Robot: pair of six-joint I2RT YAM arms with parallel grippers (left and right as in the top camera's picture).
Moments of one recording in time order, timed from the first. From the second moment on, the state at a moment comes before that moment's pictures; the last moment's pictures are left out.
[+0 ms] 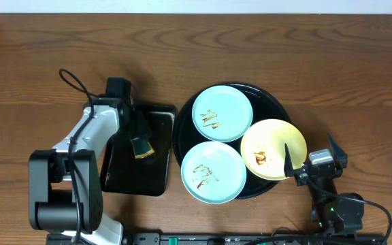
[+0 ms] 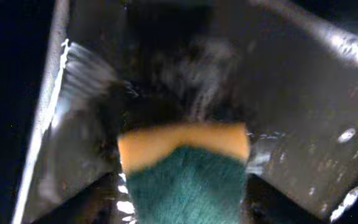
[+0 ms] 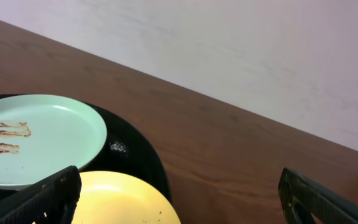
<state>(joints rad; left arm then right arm) -0.03 1.73 1.00 -0.74 0.09 -0.35 0.09 0.01 0.01 -0.06 -0.09 -0.25</state>
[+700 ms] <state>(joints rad) -0.16 1.57 0.89 -0.82 0.20 -0.44 0.09 0.01 0.01 -0.06 -0.09 -0.25</state>
